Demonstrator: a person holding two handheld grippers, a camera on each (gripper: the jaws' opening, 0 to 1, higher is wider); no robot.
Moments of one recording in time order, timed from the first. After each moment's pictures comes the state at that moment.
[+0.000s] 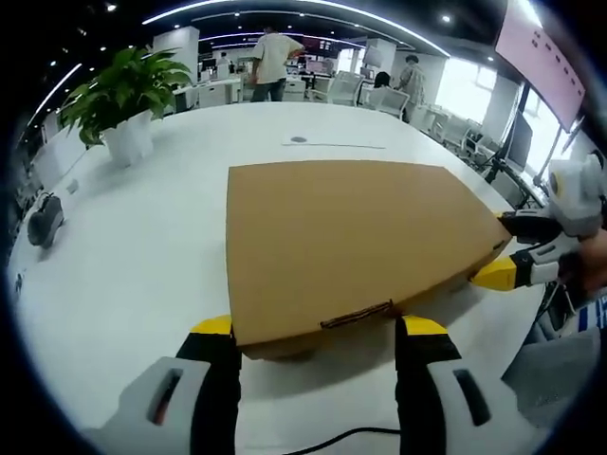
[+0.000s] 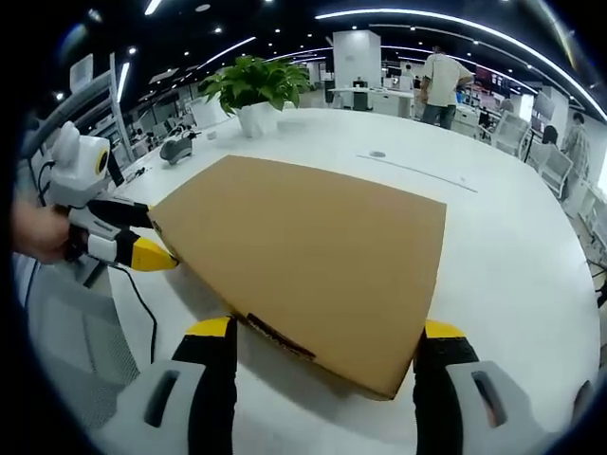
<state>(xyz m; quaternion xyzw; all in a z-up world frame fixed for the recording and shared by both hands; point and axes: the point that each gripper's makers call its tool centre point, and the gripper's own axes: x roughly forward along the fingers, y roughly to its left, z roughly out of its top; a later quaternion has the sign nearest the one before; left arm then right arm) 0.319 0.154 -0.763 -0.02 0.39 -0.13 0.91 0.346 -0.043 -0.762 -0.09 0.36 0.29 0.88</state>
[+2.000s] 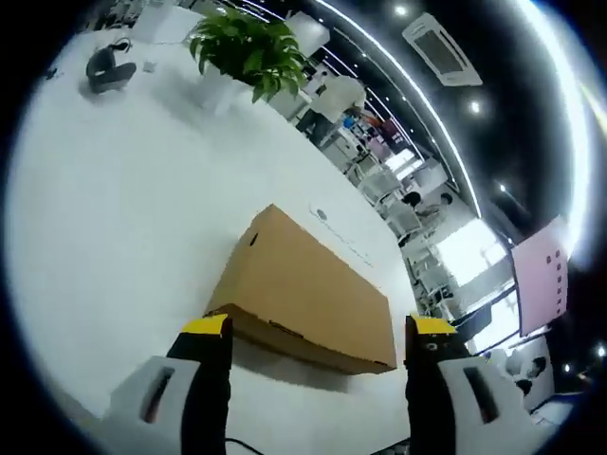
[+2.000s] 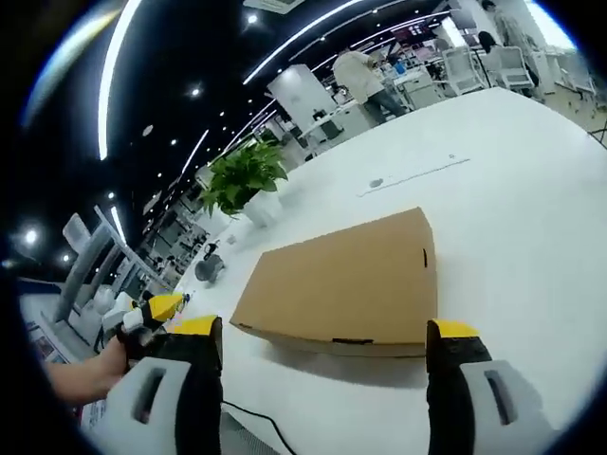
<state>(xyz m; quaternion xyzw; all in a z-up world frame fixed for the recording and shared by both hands) 0.308 0.190 -0.669 -0.45 0.28 -0.05 0.85 0.337 -0.029 -0.671 0.23 0.33 0.25 0.88</state>
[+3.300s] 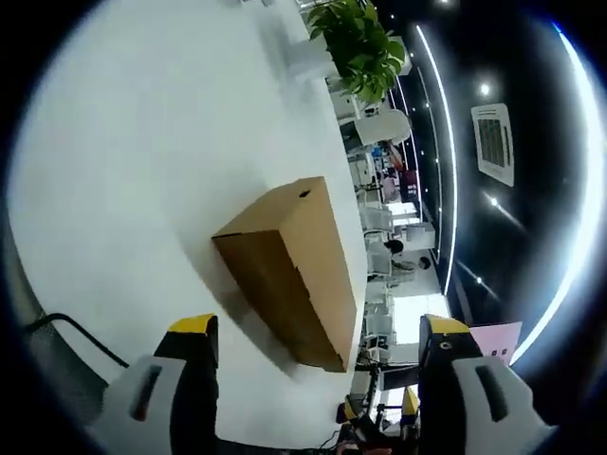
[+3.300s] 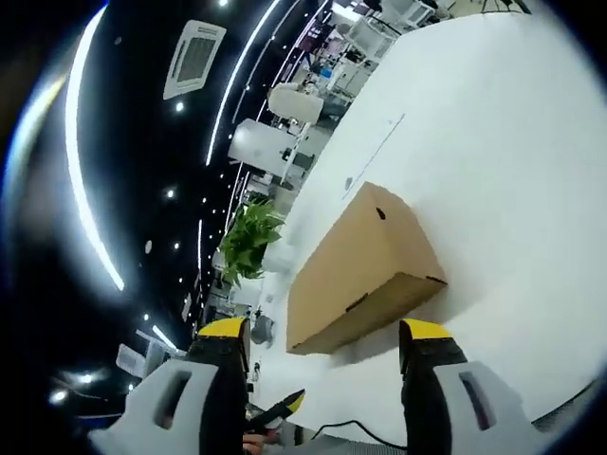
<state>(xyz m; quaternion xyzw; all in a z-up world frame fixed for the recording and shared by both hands) 0.273 0.181 -0.703 -0.62 0.27 -0.03 0.74 0.299 -0.051 -0.672 0.50 0.33 0.19 0.78</state>
